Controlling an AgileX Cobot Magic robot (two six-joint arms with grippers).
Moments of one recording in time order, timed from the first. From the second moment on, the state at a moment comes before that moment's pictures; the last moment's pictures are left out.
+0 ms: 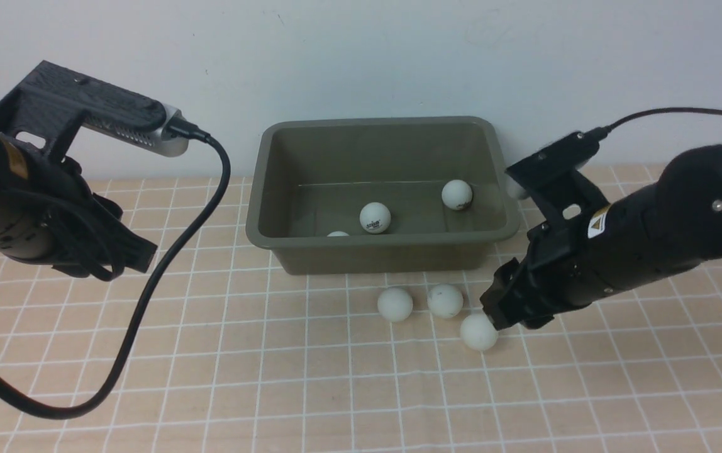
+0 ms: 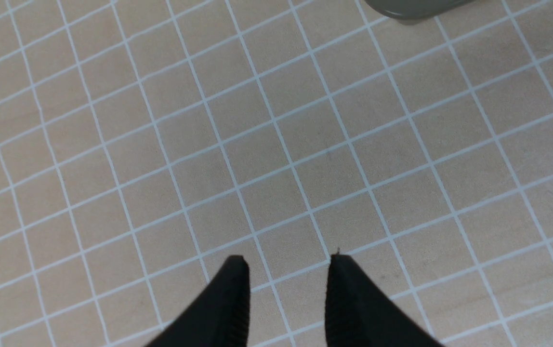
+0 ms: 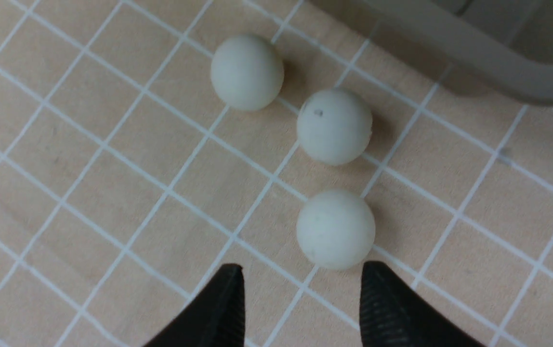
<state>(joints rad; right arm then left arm) 0.45 1.56 -1.02 0.28 0.63 -0.33 -0.27 1.26 -1.09 0.14 0.91 0.02</state>
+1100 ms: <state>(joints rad) 0.45 1.85 -1.02 0.34 0.41 -0.33 -0.27 1.26 -1.09 0.14 0.91 0.02</state>
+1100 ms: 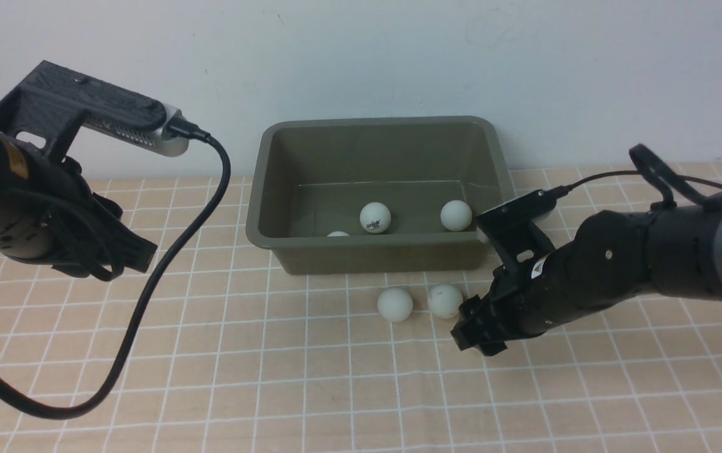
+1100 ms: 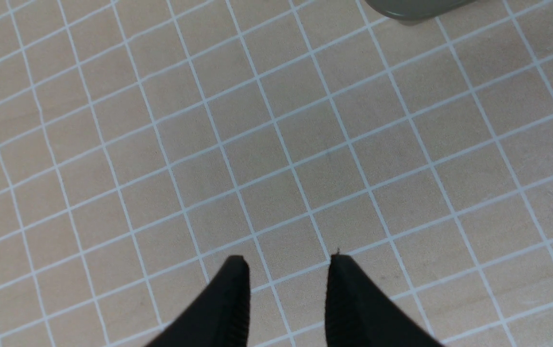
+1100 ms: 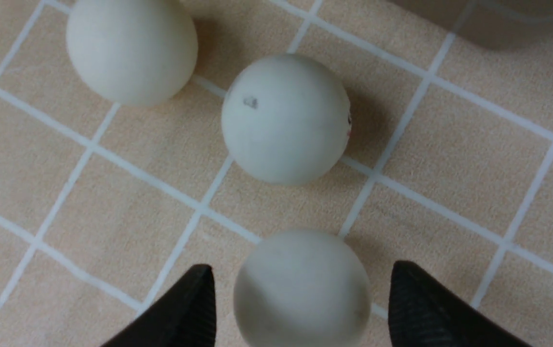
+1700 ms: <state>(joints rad) 0.38 1.58 -1.02 0.07 0.65 -0.27 -0.27 1.26 -1.09 0.14 0.91 0.02</state>
